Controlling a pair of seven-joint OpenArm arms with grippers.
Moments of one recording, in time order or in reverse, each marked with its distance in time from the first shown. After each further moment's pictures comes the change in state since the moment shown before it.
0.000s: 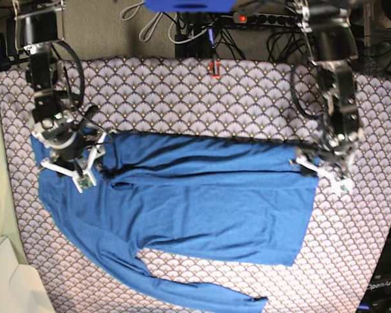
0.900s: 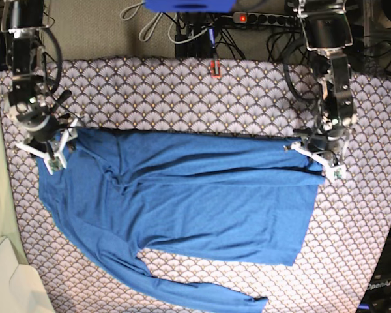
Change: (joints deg) left arm 3.5 0.3 0.3 -1.9 -0.4 -0.4 -5.3; right arm -7.2 2.4 11.7 0.6 0.9 4.8 1.0
